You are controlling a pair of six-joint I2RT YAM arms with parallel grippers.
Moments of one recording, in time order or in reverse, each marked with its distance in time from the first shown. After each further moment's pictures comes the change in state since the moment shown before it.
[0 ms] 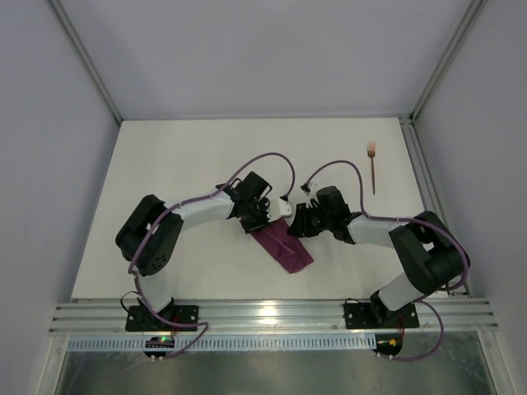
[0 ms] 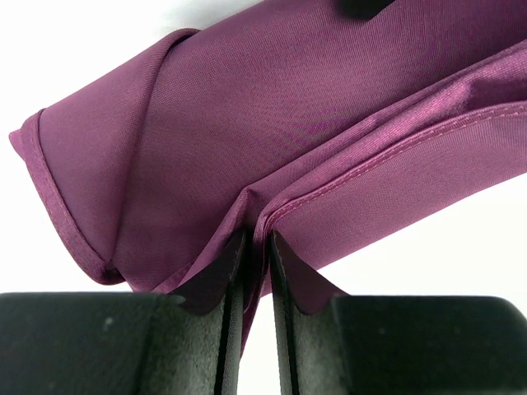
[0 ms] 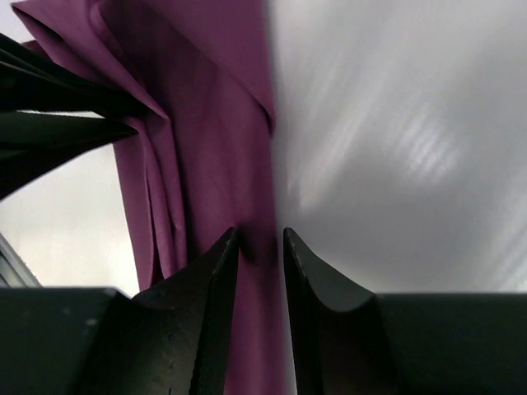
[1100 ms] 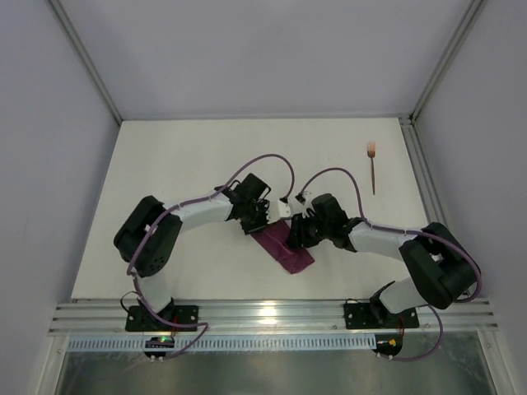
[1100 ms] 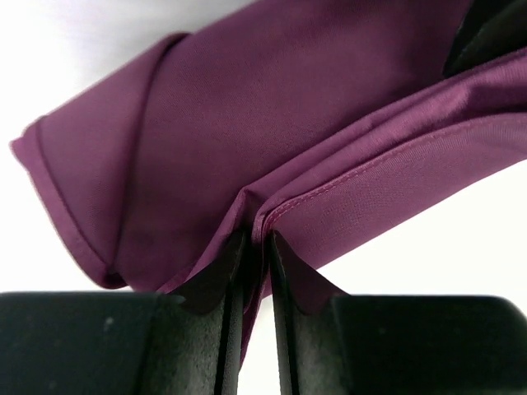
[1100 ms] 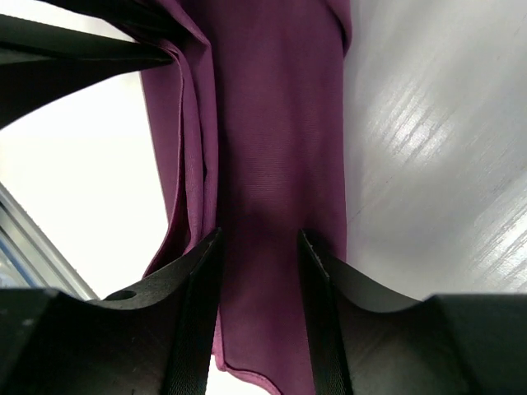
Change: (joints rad) left arm -0.001 -0.027 -0.031 0.035 0.029 0.019; right arm 0.092 -0.102 -0.012 -0.126 0.011 -0.014
